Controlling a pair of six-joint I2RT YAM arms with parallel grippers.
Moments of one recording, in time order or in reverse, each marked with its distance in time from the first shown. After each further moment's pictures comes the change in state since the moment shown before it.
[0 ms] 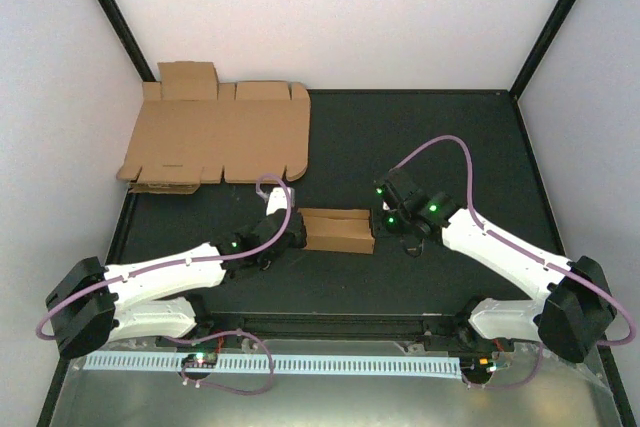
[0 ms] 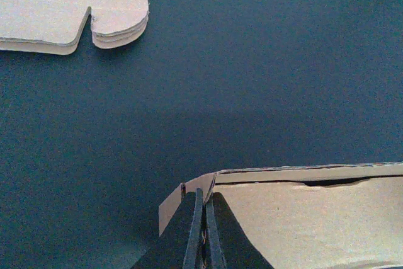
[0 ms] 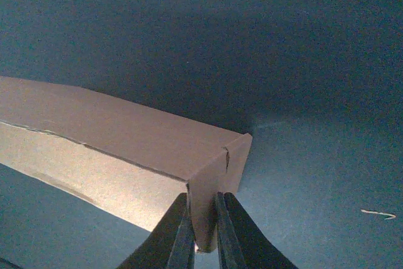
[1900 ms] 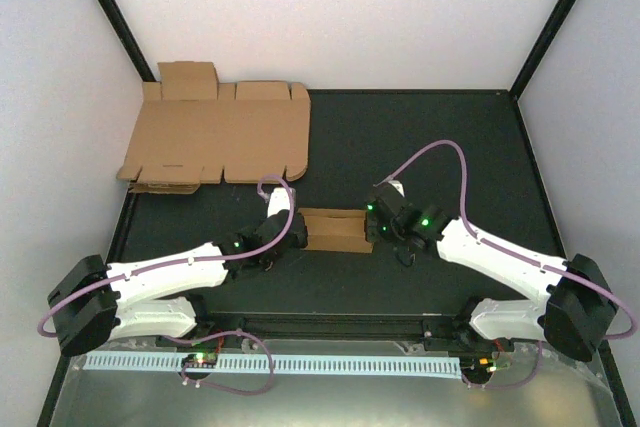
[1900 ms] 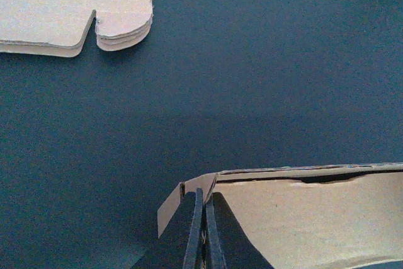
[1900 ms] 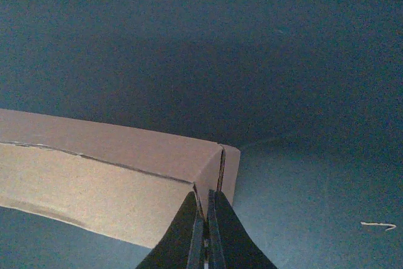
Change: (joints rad) left arm -0.018 0.018 0.009 -0.007 -0.034 -0.009; right arm 0.109 -0.008 -0.069 0.098 0.188 0.128
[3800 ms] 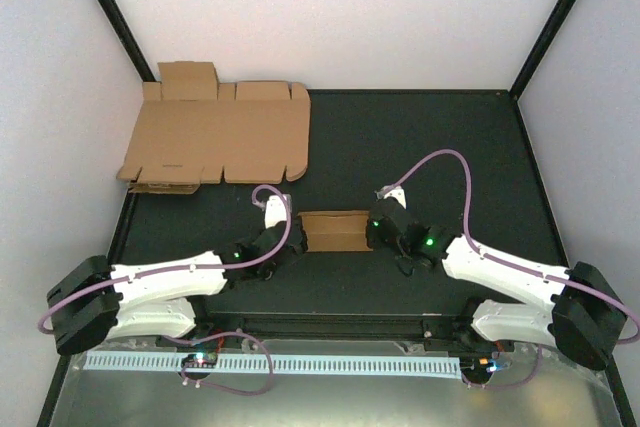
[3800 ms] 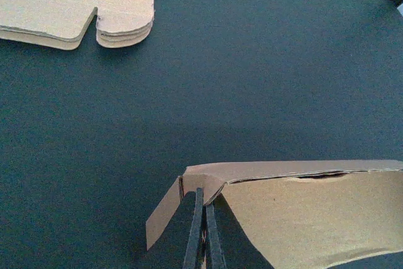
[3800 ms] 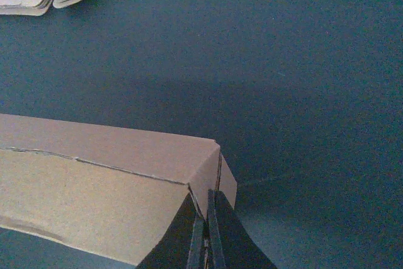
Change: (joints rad) left arm -0.045 -0.001 -0.106 0.148 -0.068 -0.082; right arm 0.046 -0.077 -0.191 0.276 0.135 -0.063
